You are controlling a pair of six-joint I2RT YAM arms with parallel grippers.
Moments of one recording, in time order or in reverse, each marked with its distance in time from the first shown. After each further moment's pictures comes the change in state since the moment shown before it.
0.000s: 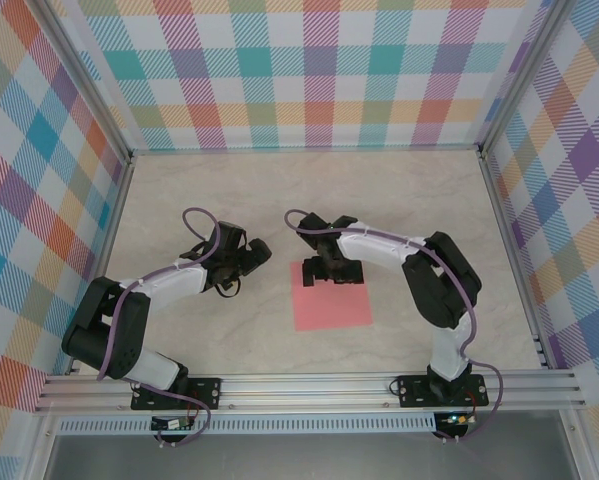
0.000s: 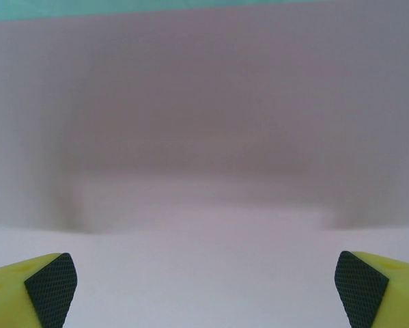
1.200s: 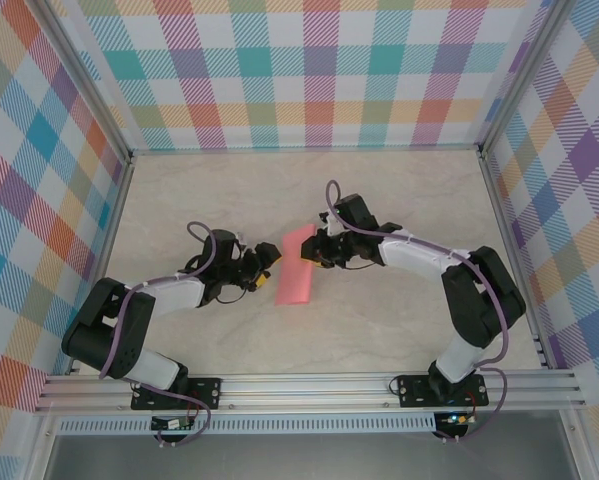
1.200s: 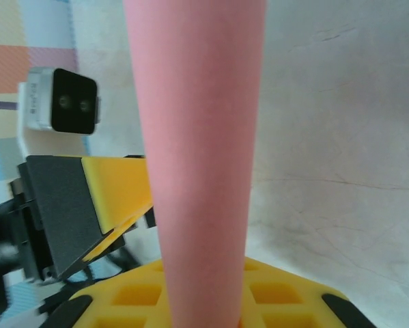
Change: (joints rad) left arm 0.029 0.000 -0.183 0.480 0.462 -0.205; right arm -0.187 -0.248 -0.304 0.726 -0.728 0.143
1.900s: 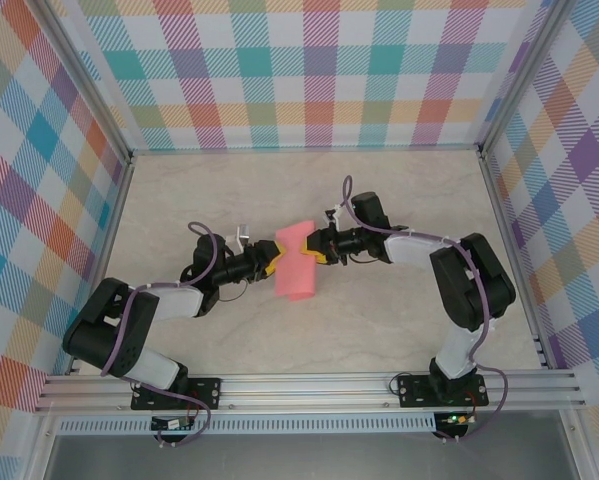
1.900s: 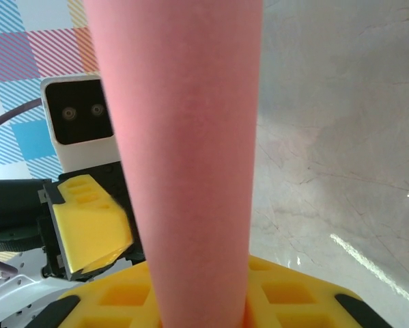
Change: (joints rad) left arm 0.003 0.013 -0.094 0.477 0.164 -0.163; right arm -0.118 0.114 -0.057 0.290 -0.346 0.128
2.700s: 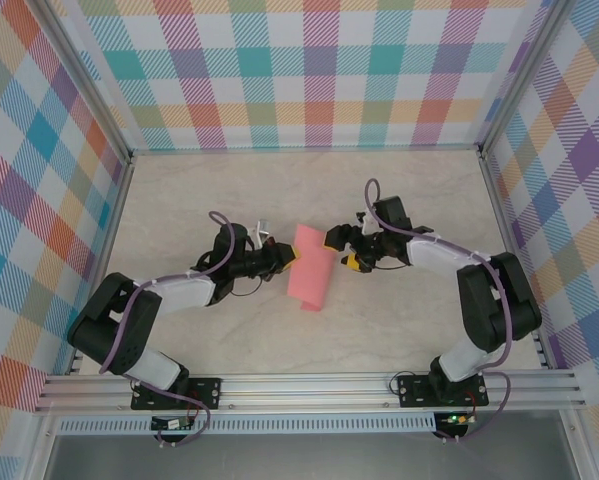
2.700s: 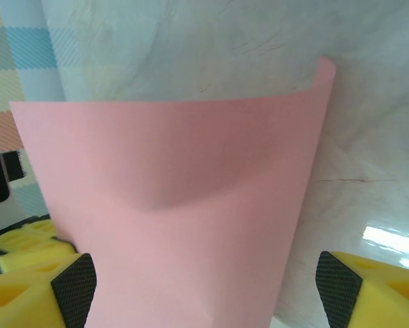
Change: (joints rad) left arm -0.134 0.029 0.177 -0.293 -0.082 0.175; right arm -0.087 -0.197 -0.076 -0.325 0.341 -0.172
